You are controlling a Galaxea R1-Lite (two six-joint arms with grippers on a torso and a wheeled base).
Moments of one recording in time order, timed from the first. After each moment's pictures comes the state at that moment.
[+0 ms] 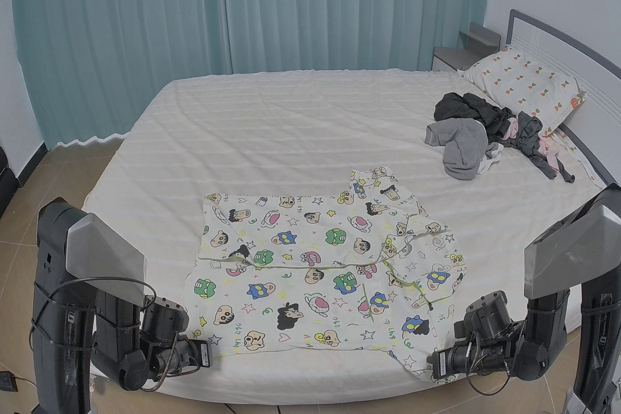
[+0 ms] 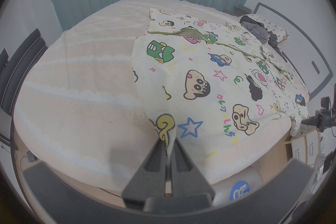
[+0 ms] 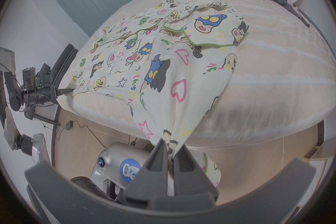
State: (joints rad) left arm -0.30 2.45 -0.19 -1.35 0.10 -0.31; right arm 0.47 2.31 -0.17 -1.18 0.05 0.33
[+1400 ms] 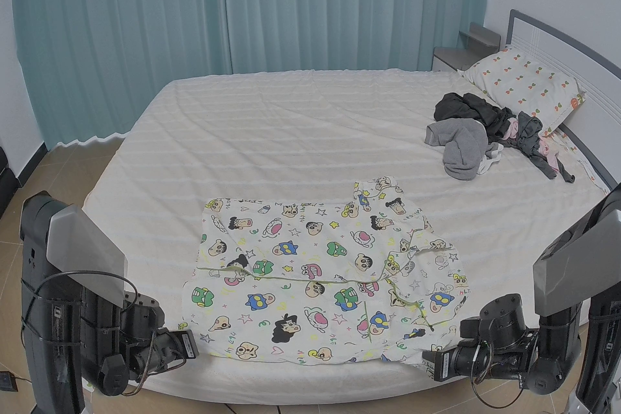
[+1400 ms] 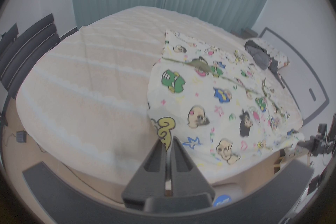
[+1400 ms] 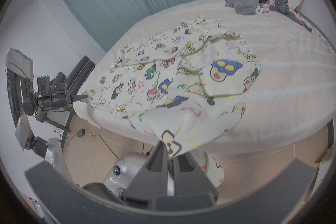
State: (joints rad) left arm -0.25 2.38 -0.07 -1.55 0.08 -0.44; right arm 0.53 2.25 -0.02 -1.47 0.05 0.41
